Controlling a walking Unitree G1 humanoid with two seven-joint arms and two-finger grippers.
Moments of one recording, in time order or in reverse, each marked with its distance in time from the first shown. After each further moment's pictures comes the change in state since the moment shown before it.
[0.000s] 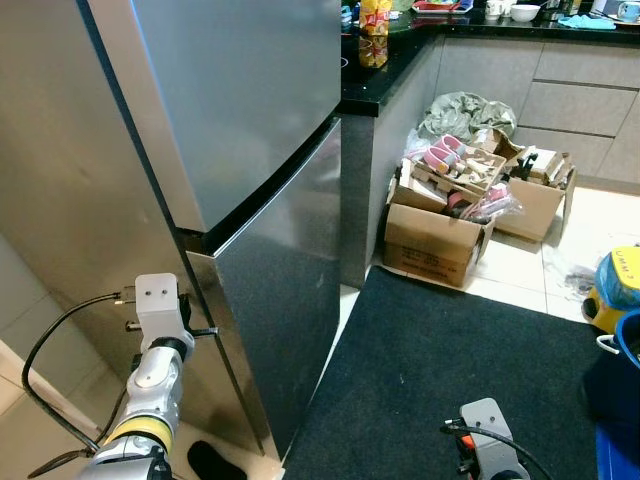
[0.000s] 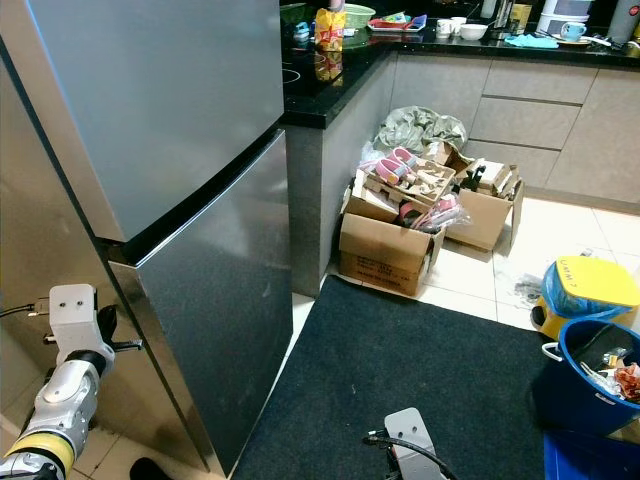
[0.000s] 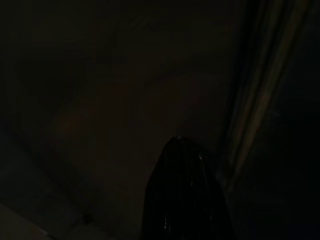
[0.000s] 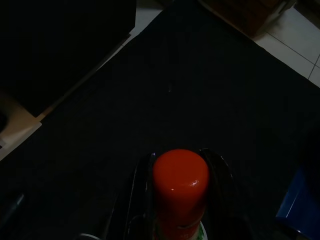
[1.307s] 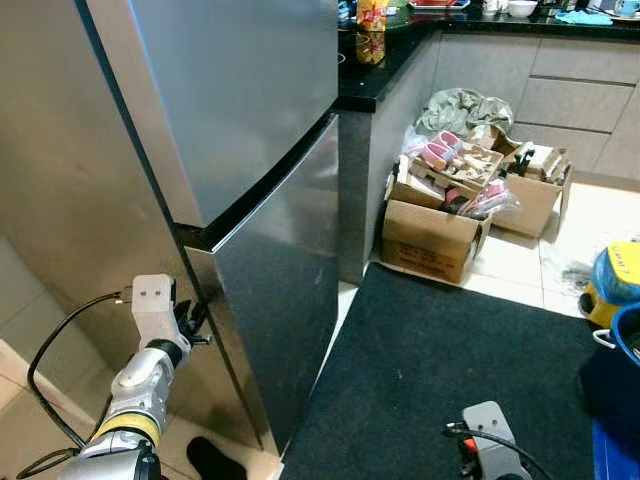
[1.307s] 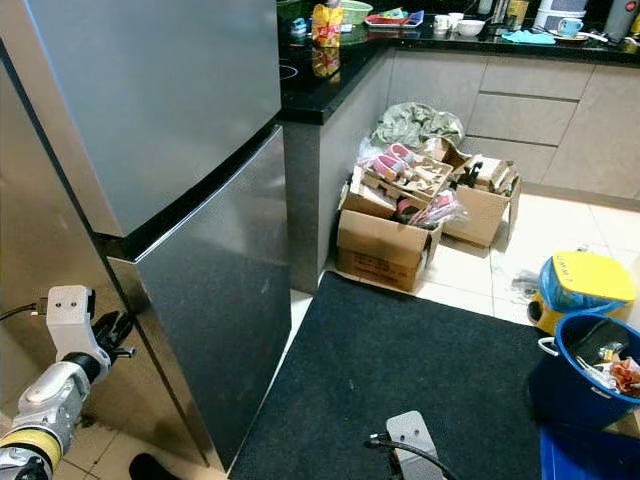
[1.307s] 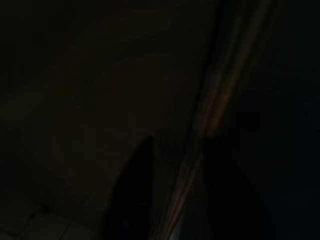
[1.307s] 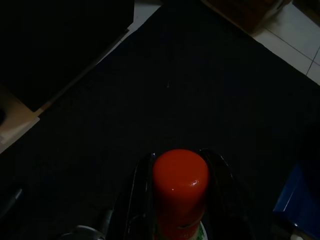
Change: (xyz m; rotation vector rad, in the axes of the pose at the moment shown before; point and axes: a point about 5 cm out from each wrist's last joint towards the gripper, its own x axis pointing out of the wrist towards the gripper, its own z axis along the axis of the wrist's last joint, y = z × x) left arm -0.002 0.010 -0.004 -0.091 0.080 -0.185; right arm -0.001 -0.002 -0.002 -0.006 -0.004 -0.005
